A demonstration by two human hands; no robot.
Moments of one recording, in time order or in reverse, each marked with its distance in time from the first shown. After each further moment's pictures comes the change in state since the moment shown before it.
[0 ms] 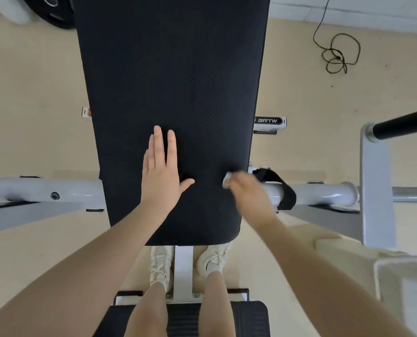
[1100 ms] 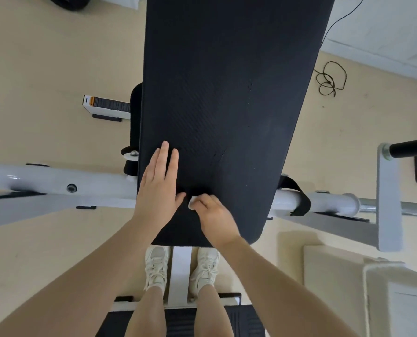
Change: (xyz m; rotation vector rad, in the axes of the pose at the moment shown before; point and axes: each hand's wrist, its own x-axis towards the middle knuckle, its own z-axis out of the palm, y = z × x) left_hand -0.032 -0.102 0.010 -0.140 0.034 0.089; right_hand 0.015 -0.128 0.076 0.025 -0.108 -0.047
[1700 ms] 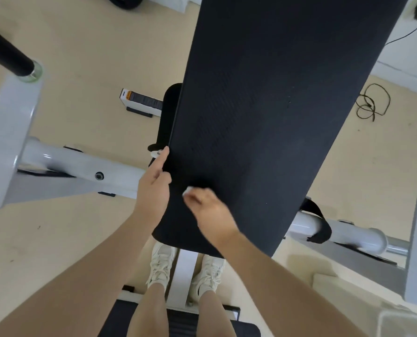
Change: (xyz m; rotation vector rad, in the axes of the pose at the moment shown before) left_hand -0.002 -0.021 -0.019 -1.209 0.156 -0.637; right_hand 0.042 -0.017 0.004 0.040 0.010 -0.239
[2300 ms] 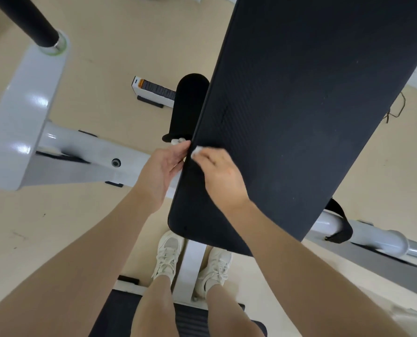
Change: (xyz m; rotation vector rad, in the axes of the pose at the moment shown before) left_hand 0.014 0.004 -0.036 -0.332 -0.239 -0.147; right_hand 0.061 -0.012 0.005 0.017 0.107 0.076
